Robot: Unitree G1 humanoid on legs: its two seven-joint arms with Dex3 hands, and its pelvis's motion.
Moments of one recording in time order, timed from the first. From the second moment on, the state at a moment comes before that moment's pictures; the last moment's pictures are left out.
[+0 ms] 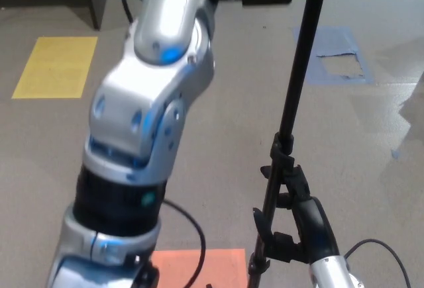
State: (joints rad) left_arm -0.99 -0.02 -0.05 -0.14 -0.19 0.59 0.24; right_arm -0.40 0.01 0.12 1.02 -0.26 -0.59 -0.21
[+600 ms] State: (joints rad) left_arm -1.31 -0.02 0.08 0.05 -0.22 0.60 0.25; right_arm -0.40 0.02 0.09 1.03 -0.26 -0.59 -0.20
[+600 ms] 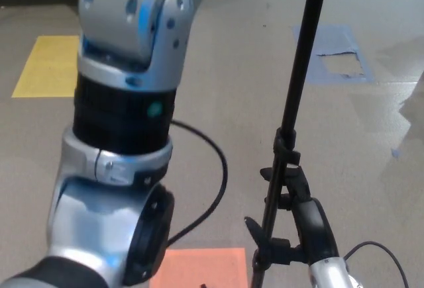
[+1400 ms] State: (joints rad) left_arm -1.08 0.07 -0.03 -0.38 -0.21 0.63 0.23; right_arm -0.54 0.05 0.01 1.09 -0.17 -0.61 -0.14
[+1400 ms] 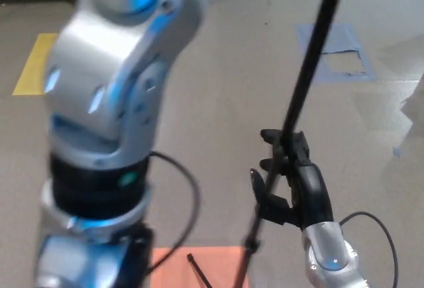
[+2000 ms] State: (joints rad) left_arm -0.67 0.20 -0.14 -0.63 -0.22 0.68 0.08; right_arm -0.47 0.02 0.03 0.96 -0.14 -0.53 -0.04
